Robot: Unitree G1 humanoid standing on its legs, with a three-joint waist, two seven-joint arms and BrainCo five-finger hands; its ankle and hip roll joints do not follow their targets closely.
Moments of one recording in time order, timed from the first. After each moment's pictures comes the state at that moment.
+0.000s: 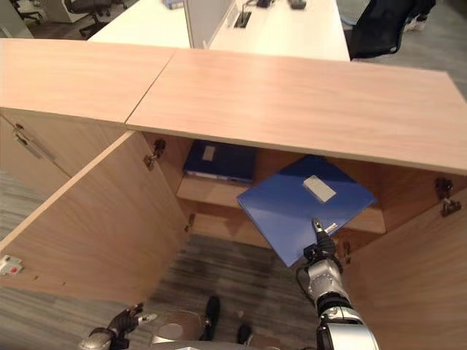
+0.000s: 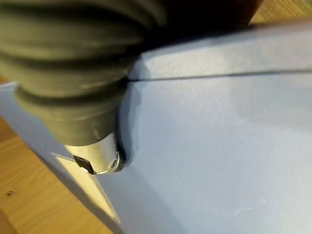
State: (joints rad) left arm 0.08 0.32 -0.19 1.06 -0.19 -0.08 -0.12; right arm -0.33 -0.26 -0.12 1.00 1.00 -0.17 -0.03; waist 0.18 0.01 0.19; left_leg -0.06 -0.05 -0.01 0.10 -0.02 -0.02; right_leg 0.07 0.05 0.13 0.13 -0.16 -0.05
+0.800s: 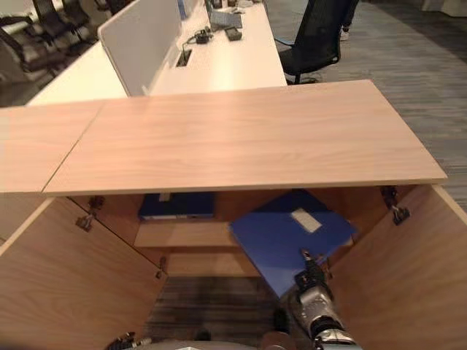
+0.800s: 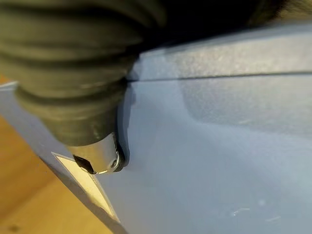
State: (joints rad) left arm 0.19 0.24 -0.12 1.12 -0.18 -0.09 -0.09; right arm -0.21 -0.29 -0.10 1.02 1.00 -0.12 -0.03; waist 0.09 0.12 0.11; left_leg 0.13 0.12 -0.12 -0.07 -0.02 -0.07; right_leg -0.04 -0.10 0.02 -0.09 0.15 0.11
